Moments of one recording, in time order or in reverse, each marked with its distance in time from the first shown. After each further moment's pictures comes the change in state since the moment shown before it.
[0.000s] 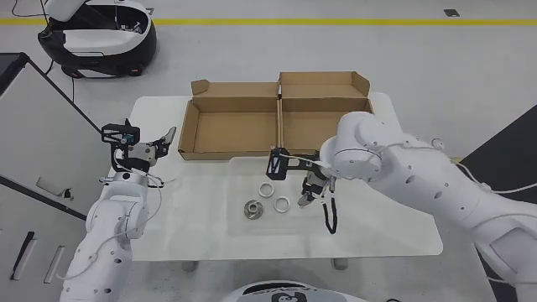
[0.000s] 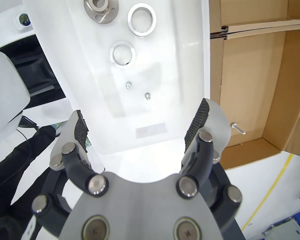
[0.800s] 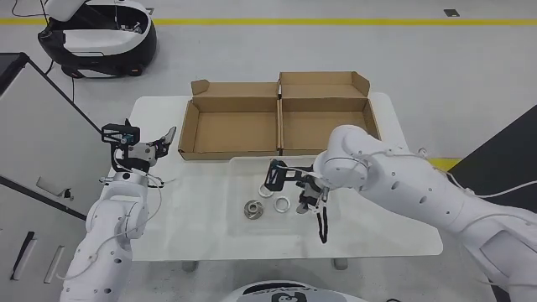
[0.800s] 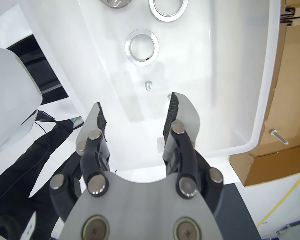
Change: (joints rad) left arm 0.000 0.000 0.000 0.000 0.000 0.000 0.000; right arm -0.042 -0.029 -0.046 0.074 0.003 0.055 0.003
